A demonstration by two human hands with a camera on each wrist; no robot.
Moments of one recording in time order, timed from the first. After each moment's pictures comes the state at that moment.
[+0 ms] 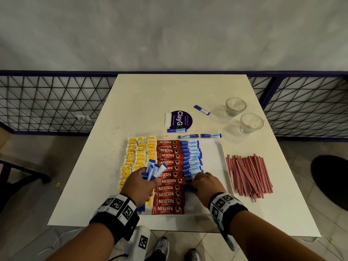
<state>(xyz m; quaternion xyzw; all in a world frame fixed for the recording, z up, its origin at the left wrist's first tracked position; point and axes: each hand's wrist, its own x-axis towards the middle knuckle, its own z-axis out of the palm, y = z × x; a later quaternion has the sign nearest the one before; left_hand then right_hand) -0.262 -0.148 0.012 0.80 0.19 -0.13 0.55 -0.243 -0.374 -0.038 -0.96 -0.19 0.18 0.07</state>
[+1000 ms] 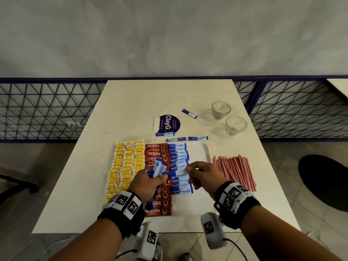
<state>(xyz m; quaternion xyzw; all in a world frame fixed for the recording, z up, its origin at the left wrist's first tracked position) -0.258 -0.203 0.027 0.72 0.17 -0.16 0.65 -0.241 -0.404 0.025 -0.75 0.08 0.19 0.63</state>
